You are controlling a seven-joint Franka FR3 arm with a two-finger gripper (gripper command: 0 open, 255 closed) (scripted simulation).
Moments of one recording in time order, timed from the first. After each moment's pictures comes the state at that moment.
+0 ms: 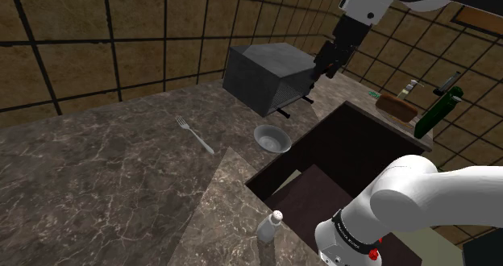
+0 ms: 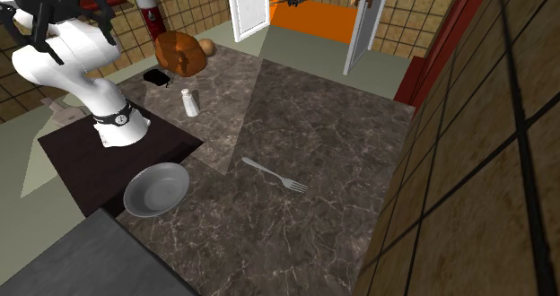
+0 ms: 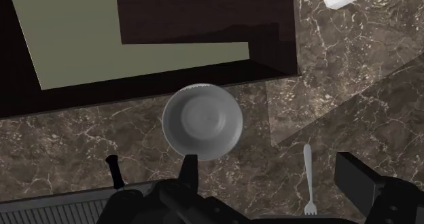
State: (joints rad) arm -0.02 -0.75 -0.02 -2.31 0.02 1.61 -0.05
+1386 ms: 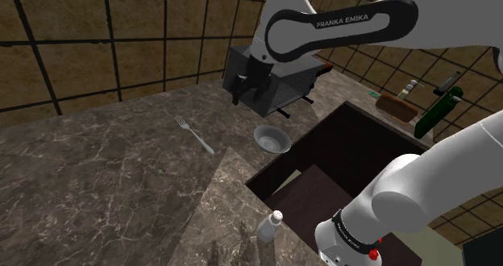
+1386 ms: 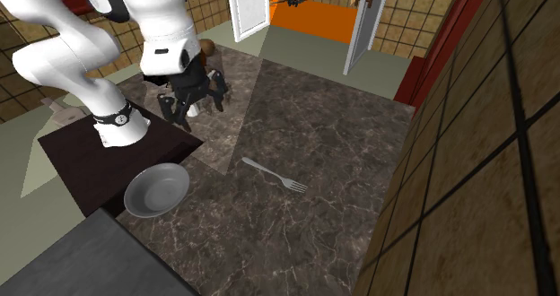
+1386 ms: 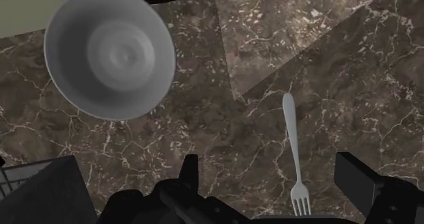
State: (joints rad) arm 0.02 -0.22 0.18 -2.29 0.05 2.14 0.21
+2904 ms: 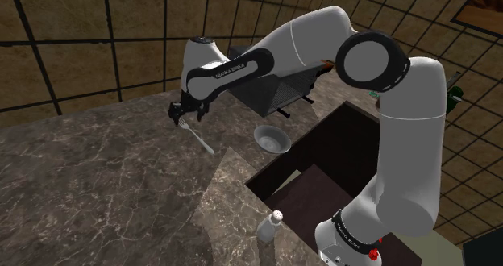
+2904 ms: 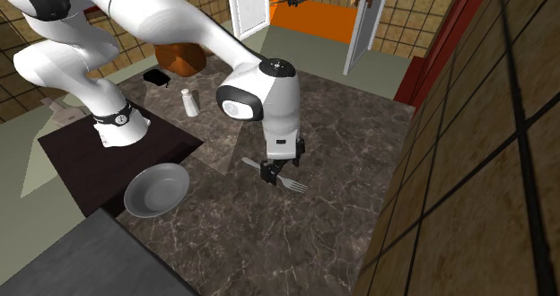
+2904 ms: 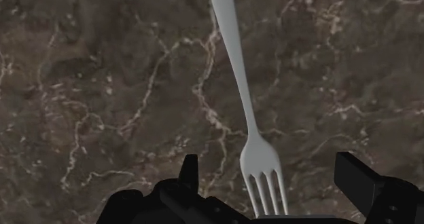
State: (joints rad) arm 0.15 0.59 0.18 -1.74 -0.17 2.38 0.52
